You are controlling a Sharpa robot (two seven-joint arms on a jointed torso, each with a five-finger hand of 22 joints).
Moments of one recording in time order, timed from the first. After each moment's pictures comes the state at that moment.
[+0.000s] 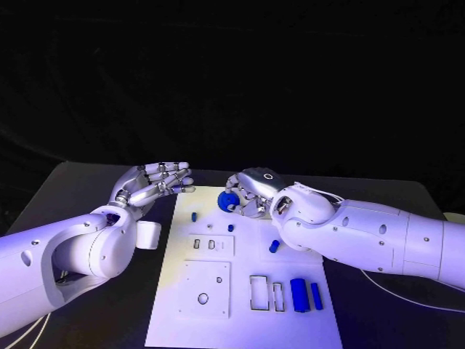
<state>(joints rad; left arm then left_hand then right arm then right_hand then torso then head) 1.25 -0.92 -0.06 1.66 0.04 -0.42 0.50 1.51 -0.18 0.41 0.18 0.20 0.88 0.23 0.19 0.13 1.02 0.18 0.07 0.07 0.96 0.13 0.30 0.26 0.17 0.93 0.22 0.39 0.19 1.26 -0.57 -0.11 1.36 -1.62 -0.50 -0.17 1.32 -0.22 0.49 0.15 0.20 0.90 0.15 0.37 0.40 1.41 0.03 1.38 1.31 1.47 -0.02 1.52 1.31 0.02 1.47 0.09 1.54 1.31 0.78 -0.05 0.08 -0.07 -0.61</state>
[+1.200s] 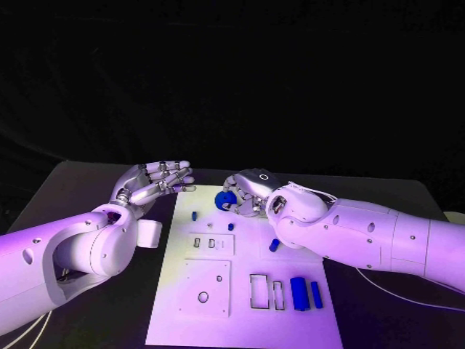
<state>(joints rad) 1.25 -0.92 -0.06 1.66 0.04 -0.42 0.49 1.51 -0.18 0.41 0.18 0.20 0.88 0.23 0.19 0.13 1.02 0.18 0.07 0.07 0.95 0.13 0.30 0.26 0.17 0.93 0.22 0.40 0.20 1.26 -0.53 -0.12 1.29 -1.63 -0.47 -0.16 1.24 -0.25 0.44 0.20 0.18 0.84 0.16 0.29 0.39 1.37 0.07 1.34 1.31 1.46 -0.01 1.52 1.31 0.02 1.47 0.10 1.54 1.31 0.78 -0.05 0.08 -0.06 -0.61</state>
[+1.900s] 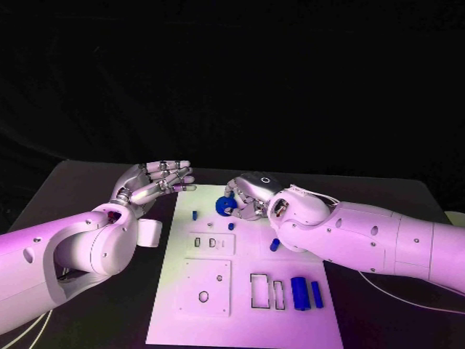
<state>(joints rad) 1.25 -0.92 -0.06 1.66 0.04 -0.42 0.49 1.51 -0.18 0.41 0.18 0.20 0.88 0.23 0.19 0.13 1.02 0.18 0.07 0.07 0.95 0.13 0.30 0.26 0.17 0.93 0.22 0.40 0.20 1.25 -0.54 -0.12 1.31 -1.62 -0.47 -0.16 1.24 -0.24 0.43 0.20 0.19 0.87 0.15 0.29 0.39 1.38 0.07 1.34 1.31 1.46 -0.01 1.52 1.31 0.02 1.47 0.10 1.54 1.31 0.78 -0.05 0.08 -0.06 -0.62</state>
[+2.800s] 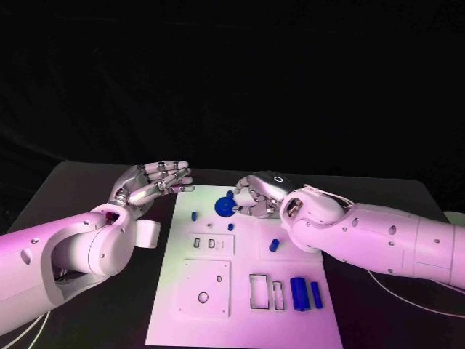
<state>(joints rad) 1.25 -0.92 -0.06 1.66 0.04 -0.42 0.49 1.51 -0.18 0.41 0.17 0.20 0.88 0.23 0.19 0.13 1.01 0.19 0.07 0.07 0.95 0.14 0.30 0.26 0.17 0.92 0.22 0.40 0.20 1.25 -0.63 -0.12 1.37 -1.57 -0.50 -0.15 1.27 -0.18 0.27 0.29 0.20 0.85 0.16 0.23 0.36 1.37 0.08 1.34 1.31 1.47 0.01 1.53 1.31 0.02 1.47 0.11 1.54 1.31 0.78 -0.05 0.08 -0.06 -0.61</state>
